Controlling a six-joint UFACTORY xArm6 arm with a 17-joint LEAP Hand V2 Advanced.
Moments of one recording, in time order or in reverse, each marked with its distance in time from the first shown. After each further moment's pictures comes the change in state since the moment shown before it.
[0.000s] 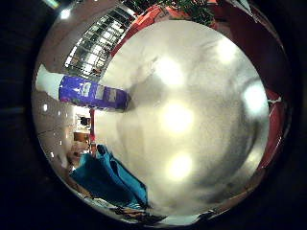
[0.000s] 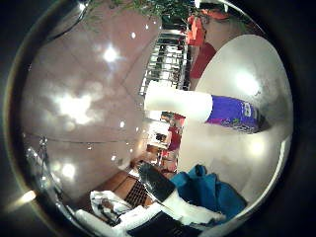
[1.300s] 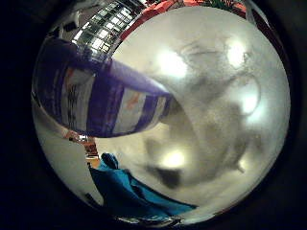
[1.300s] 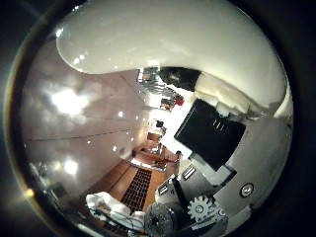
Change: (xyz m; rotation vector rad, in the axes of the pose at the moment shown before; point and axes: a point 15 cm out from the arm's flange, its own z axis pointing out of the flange) arm -0.078 0.017 0.129 -0.192 -0.052 -0.031
